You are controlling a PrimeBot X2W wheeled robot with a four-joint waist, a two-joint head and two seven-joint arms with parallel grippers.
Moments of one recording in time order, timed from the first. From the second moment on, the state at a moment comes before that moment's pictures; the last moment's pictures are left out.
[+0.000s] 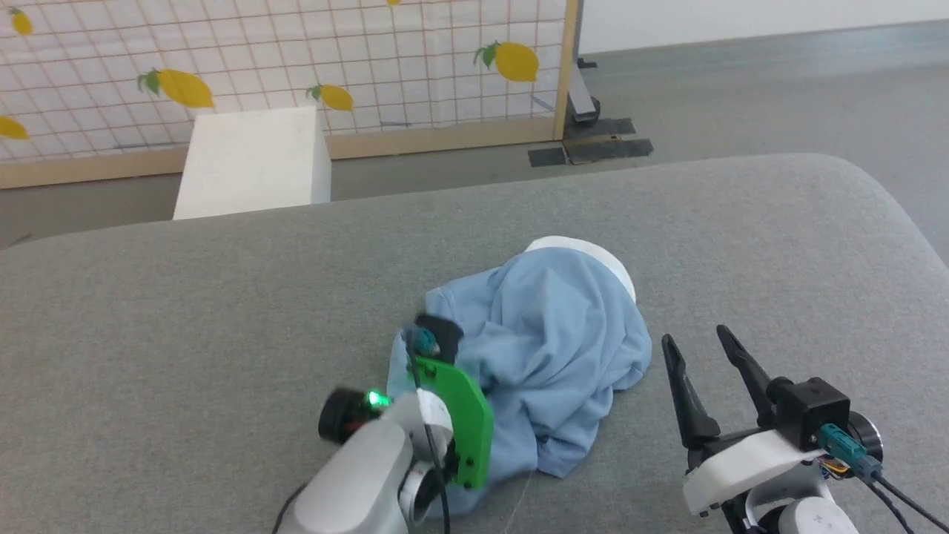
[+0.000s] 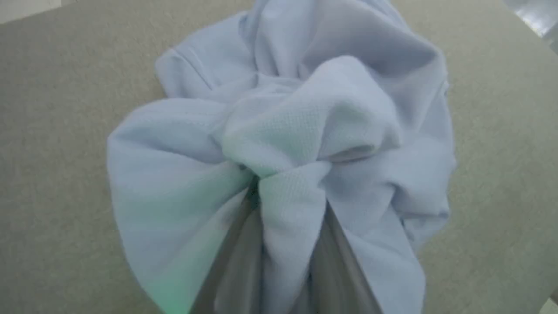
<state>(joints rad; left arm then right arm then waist) -0.46 0.05 -0.60 0.61 -0.49 -0.01 0.30 -0.04 -0.05 0.09 0.17 0.12 0.13 -0.17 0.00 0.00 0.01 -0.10</state>
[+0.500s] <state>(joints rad) -0.35 0.06 -0.53 0.40 -0.56 0.02 0.13 -0.04 -0.05 0.08 0.16 0.13 0.13 -0.17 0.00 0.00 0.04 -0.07</state>
